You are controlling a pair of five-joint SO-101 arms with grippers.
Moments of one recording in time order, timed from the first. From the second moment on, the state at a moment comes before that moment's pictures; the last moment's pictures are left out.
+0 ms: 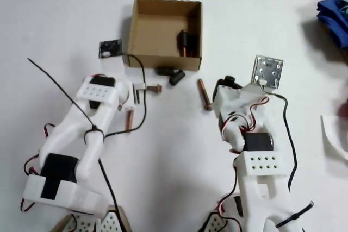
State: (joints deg) left arm 1.9 -0.1 32.0 50.0 19.5; right arm -6.5 -49.4 63.6 29.0 -12.5
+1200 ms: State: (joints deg) left arm 6.9 22.7 8.0 65.0 19.4; right arm -6.5 -49.4 63.6 29.0 -12.5
